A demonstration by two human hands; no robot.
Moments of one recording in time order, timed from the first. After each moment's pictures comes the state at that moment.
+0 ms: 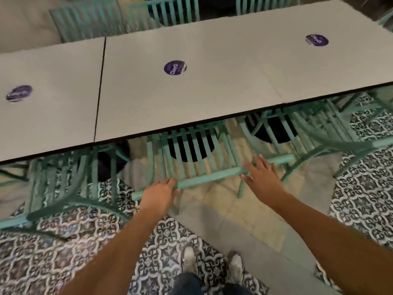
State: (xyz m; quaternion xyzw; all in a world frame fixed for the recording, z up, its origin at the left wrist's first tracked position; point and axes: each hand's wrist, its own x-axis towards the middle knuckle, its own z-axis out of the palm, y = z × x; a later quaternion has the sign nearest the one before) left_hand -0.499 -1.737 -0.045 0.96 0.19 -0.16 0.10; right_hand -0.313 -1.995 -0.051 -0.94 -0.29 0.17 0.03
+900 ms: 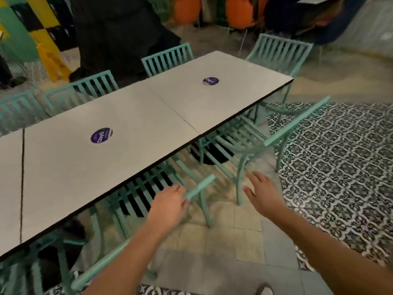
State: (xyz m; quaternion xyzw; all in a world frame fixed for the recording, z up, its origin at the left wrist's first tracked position) left_hand -0.365 -1.895 0.054 1.00 -0.06 -0.04 0.07; right_hand -0.309 -2.175 0.017 -0.98 -0.08 0.06 0.16
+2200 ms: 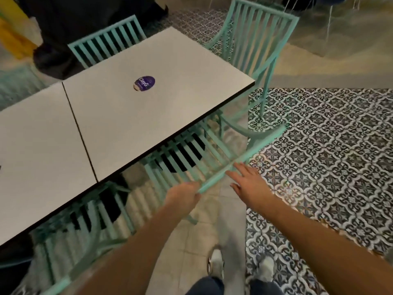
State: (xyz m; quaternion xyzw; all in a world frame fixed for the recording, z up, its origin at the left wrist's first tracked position) left_hand 0.045 -2.286 -0.025 0.97 -0.03 -0.22 0.04; right_hand 0.084 -2.513 -0.055 -0.96 -0.24 0.08 0.12
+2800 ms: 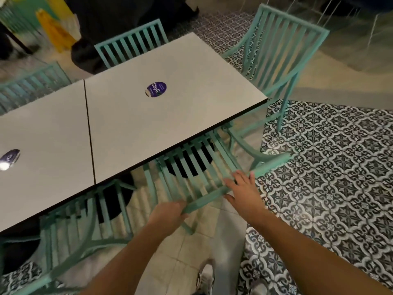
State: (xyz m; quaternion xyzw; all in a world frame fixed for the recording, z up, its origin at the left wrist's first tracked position) left_hand 0.050 -2.297 -0.025 0.96 0.05 -0.27 0.05; right_hand 0.153 -2.527 -0.060 -0.94 -0.28 0.11 0.14
